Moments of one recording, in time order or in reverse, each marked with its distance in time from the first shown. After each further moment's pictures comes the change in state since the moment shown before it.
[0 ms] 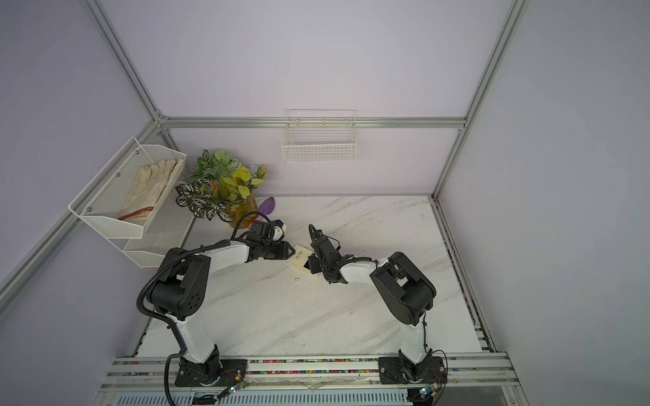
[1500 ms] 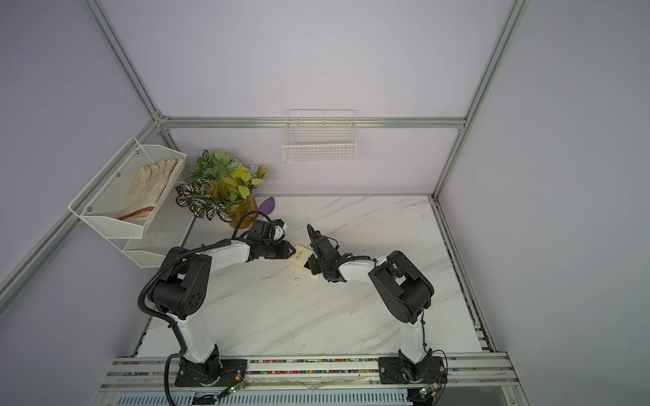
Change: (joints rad) left arm -0.005 0.012 0.016 -0.003 0.004 0.000; right arm 0.000 0.022 0.026 -0.058 0.000 -0.063
